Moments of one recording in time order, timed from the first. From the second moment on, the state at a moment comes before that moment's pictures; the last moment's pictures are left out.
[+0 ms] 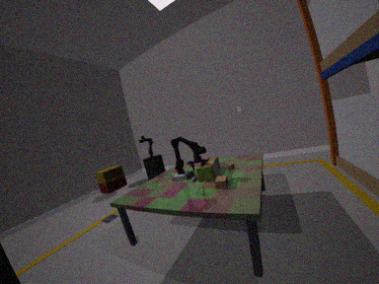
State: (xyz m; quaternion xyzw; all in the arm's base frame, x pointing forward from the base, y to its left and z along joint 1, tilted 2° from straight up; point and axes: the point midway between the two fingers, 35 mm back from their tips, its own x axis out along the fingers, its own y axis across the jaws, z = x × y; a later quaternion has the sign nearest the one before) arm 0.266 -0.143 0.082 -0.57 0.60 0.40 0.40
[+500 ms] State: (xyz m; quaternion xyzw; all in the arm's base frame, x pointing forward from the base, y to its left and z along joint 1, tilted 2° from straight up) arm 0.266 -0.139 0.139 -0.57 0.60 0.40 0.40
